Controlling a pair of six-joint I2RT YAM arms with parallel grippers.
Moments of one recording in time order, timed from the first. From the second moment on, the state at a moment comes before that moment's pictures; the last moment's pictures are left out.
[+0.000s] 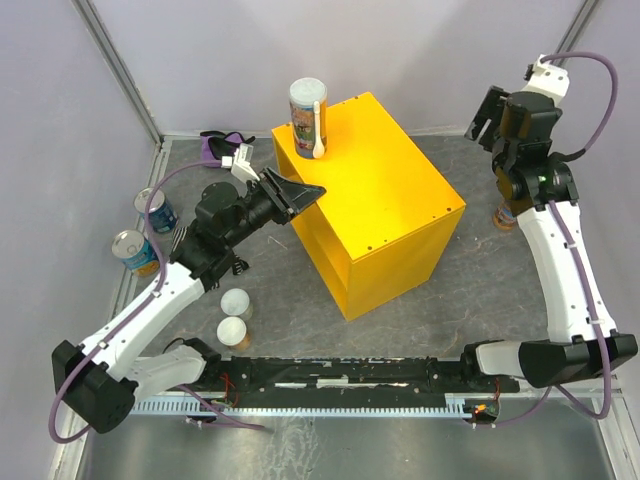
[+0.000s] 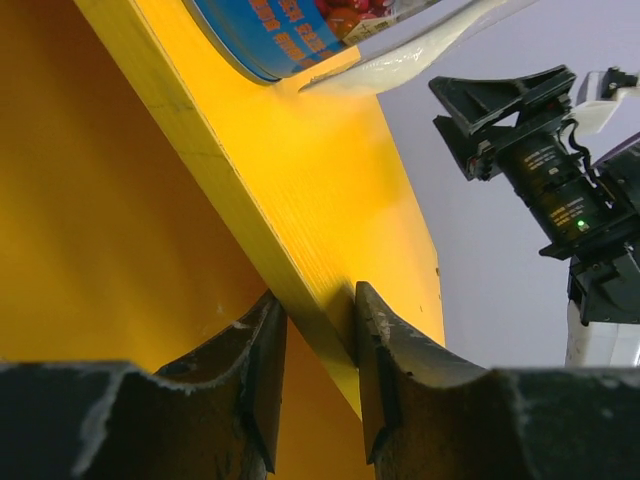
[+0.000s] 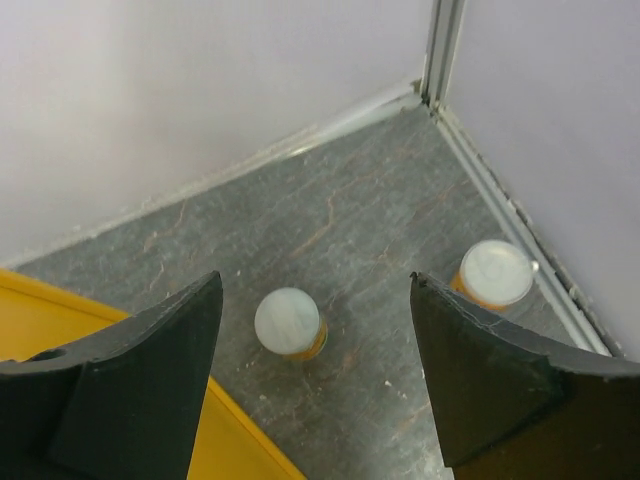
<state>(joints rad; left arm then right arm) -0.57 1.06 0.94 0.11 0.22 -1.07 0.16 1.32 1.65 -0.58 0.49 0.28</state>
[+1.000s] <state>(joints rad) -0.56 1.00 0.94 0.01 0.14 -1.07 0.10 1.73 1.49 -0.55 0.23 0.30</state>
